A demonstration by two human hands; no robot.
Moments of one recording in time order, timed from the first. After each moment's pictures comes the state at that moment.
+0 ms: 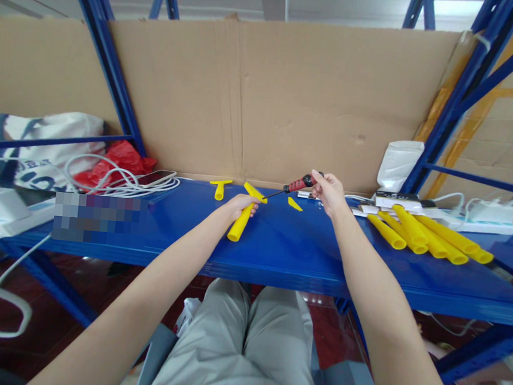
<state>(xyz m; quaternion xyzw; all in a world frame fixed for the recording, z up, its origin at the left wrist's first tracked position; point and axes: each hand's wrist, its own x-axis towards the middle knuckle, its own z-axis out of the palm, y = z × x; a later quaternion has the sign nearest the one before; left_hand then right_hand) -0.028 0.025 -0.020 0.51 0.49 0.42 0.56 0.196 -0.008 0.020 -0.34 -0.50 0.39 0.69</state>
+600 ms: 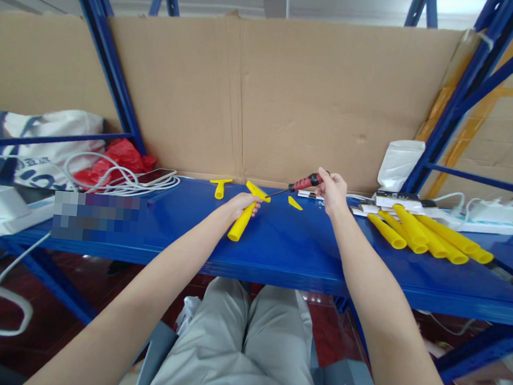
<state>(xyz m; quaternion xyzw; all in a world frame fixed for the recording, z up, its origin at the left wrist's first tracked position) -0.024 0.017 -0.014 0.50 0.51 0.41 0.56 0.201 -0.001 0.018 -0.36 -0.46 0.33 0.74</state>
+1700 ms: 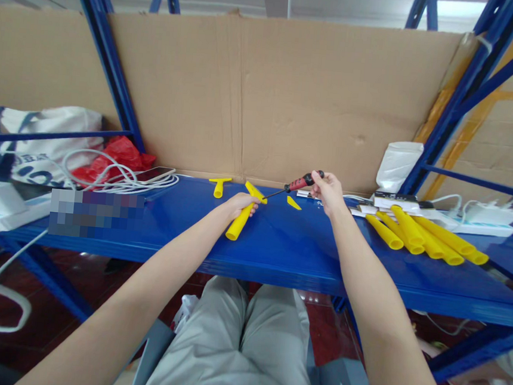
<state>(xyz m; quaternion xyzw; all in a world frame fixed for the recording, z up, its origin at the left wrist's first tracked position) -0.024 0.017 -0.016 0.49 0.53 0.42 0.55 0.200 -0.004 0.018 -0.36 -0.51 0.37 0.69</state>
